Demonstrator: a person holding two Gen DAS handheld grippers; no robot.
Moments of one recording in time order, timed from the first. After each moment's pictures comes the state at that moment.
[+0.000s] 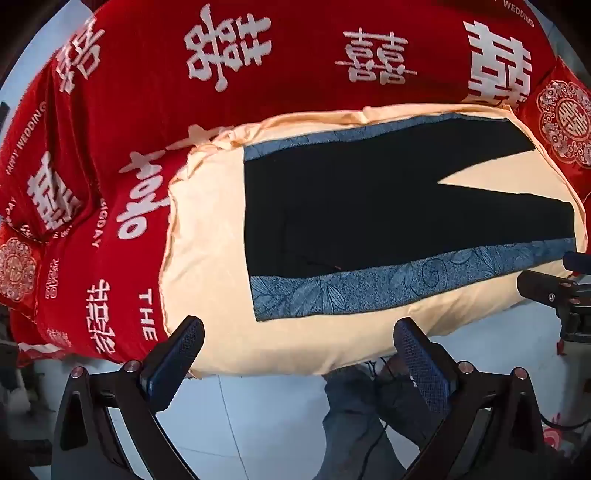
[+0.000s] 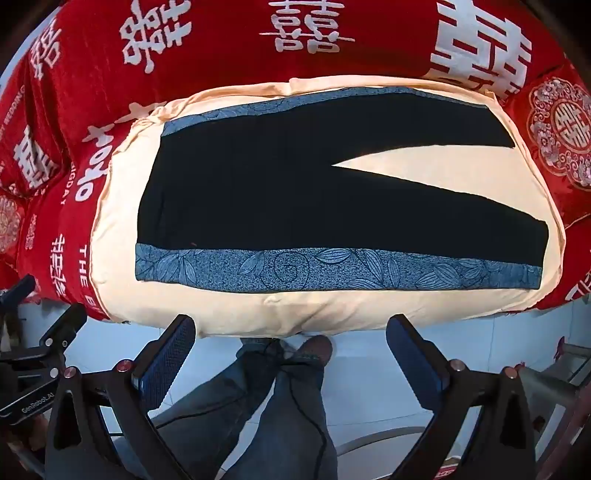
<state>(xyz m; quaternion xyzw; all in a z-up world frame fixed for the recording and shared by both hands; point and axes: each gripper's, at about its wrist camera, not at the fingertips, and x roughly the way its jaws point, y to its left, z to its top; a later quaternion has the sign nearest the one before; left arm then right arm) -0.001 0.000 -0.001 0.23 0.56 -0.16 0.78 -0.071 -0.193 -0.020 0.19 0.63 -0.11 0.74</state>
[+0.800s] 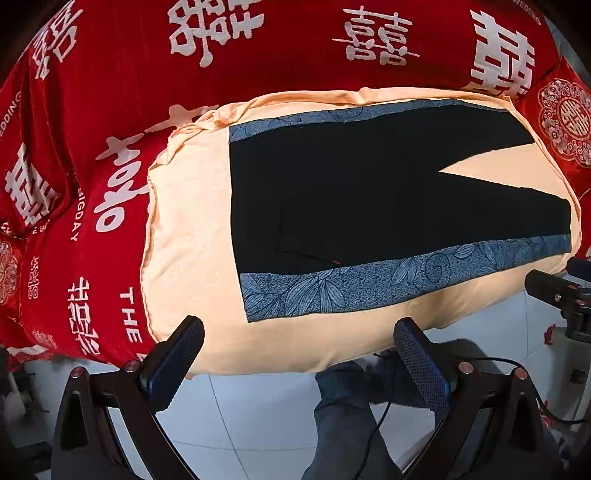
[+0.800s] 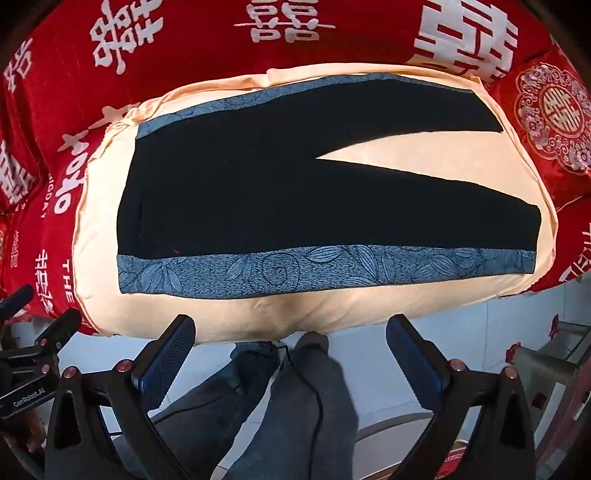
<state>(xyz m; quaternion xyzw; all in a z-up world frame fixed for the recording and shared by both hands) 0.035 0.001 -0.029 0.21 0.61 -0.20 0.74 -0.060 -0.200 -0.033 0.19 0.65 -0.17 0.72</state>
